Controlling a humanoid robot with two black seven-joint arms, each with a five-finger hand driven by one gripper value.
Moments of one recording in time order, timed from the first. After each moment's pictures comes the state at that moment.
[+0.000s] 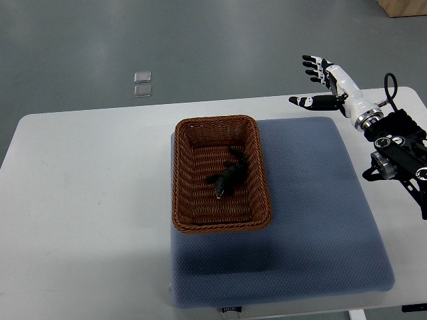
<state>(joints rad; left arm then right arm) -0.02 0.00 -0.09 -0.17 0.04 -0.01 0.10 0.67 -0.33 0.85 0.83 -0.98 -0.07 0.29</state>
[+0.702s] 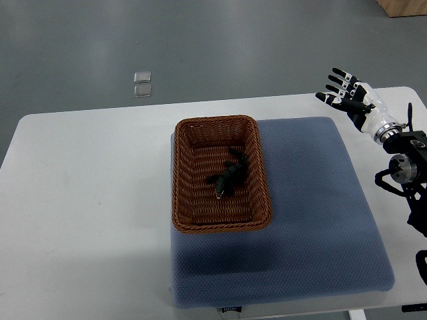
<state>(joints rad) -0.02 0.00 -0.09 -0.17 0.04 -0.01 0.10 0.61 -0.17 1.38 0.60 -0.96 0.28 0.21</state>
